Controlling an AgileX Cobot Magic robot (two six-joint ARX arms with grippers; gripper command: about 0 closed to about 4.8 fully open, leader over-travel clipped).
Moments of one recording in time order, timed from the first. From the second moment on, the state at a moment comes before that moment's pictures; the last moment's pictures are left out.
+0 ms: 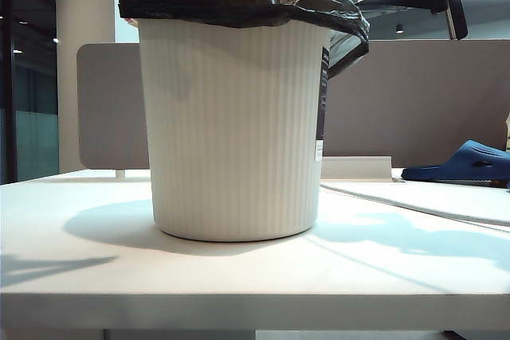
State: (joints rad) left arm -0.65 0.90 0.87 -0.27 0.40 0.32; right arm 0.21 1.23 0.87 0.17 -0.80 0.97
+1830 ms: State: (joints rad) left arm -0.65 0.91 0.87 -0.25 0.40 0.32; right arm 0.27 1.25 0.87 0.28 -0.77 1.03
